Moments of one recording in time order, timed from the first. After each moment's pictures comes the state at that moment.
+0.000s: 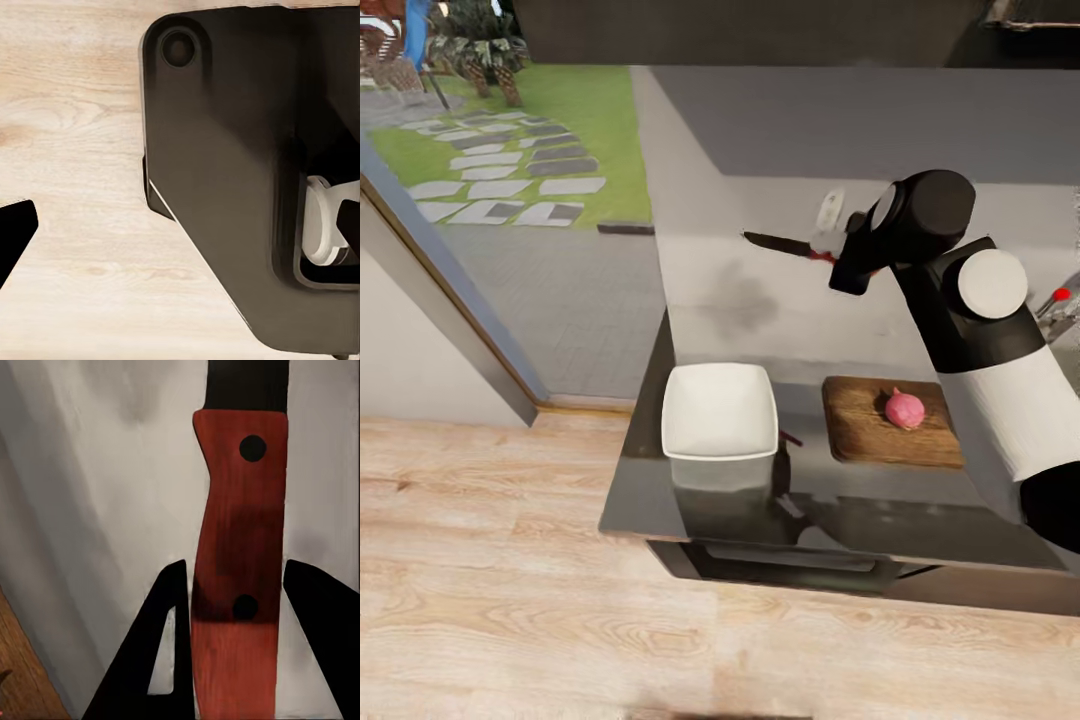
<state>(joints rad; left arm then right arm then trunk) 0.09 0.01 -0.14 -0.08 0.09 -0.68 0.04 -1.49 -0.13 0.45 -1.34 1.31 0.67 1.41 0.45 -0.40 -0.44</state>
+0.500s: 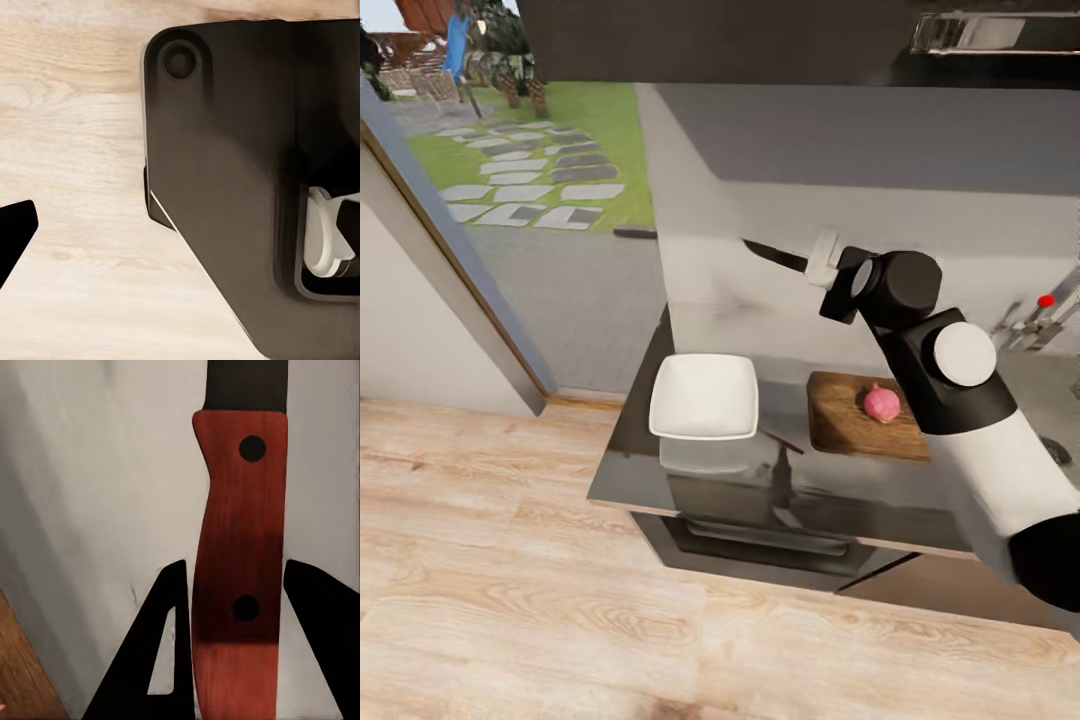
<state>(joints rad) 0.09 0.01 -0.13 -0.08 0.09 -0.68 0.04 -1.30 -0.13 0.45 -1.45 1.31 0.73 1.16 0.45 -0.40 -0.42</state>
